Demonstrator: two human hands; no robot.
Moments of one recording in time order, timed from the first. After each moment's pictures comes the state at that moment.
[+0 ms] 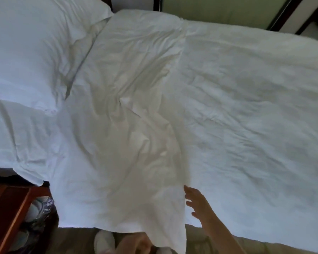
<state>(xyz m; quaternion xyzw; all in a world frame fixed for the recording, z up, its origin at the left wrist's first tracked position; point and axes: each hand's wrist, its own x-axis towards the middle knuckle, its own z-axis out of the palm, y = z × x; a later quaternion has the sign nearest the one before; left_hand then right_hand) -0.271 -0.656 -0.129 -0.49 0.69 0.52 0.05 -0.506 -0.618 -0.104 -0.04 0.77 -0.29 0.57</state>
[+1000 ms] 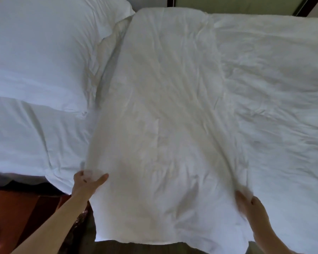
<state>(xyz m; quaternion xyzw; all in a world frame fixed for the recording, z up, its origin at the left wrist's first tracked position) -0.126 -0.894 -0.192 -0.77 0.46 0.44 -0.11 -0.473 -0.637 -0.178 -0.02 0.88 -0.33 0.35</state>
